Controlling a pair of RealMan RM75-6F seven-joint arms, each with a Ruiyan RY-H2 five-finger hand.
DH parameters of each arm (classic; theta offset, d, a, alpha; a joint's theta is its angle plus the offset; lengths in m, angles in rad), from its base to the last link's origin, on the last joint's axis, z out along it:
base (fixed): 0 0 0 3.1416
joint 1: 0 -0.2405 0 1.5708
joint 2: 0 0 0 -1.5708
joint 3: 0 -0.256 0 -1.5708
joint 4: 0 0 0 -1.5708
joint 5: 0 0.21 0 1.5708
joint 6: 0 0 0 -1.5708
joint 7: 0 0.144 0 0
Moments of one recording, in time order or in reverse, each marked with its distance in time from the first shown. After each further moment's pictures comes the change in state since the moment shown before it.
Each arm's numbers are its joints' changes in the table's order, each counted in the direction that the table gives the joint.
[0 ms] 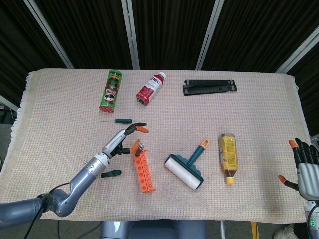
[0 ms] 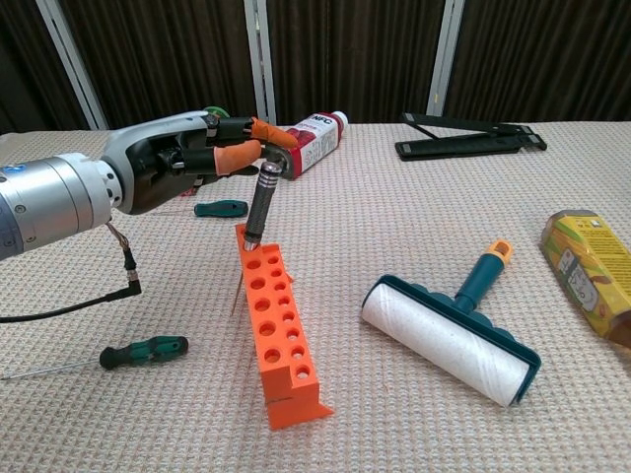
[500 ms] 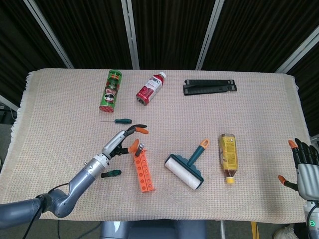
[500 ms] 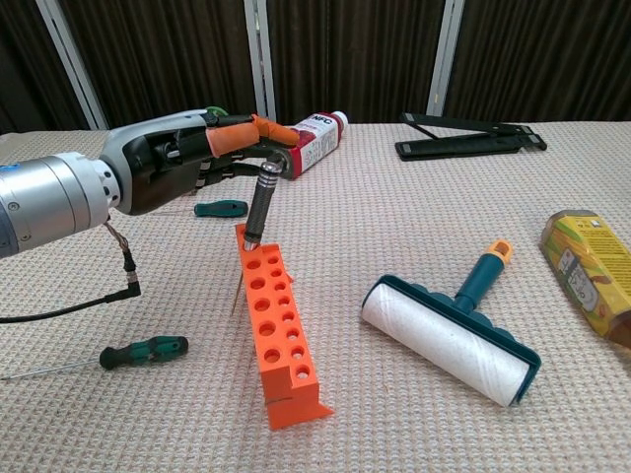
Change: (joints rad) left arm -0.001 0.009 -0.001 0.008 0.029 0.005 -0.083; right arm 0.004 0.000 0.002 0.008 -0.002 -0.008 -0.010
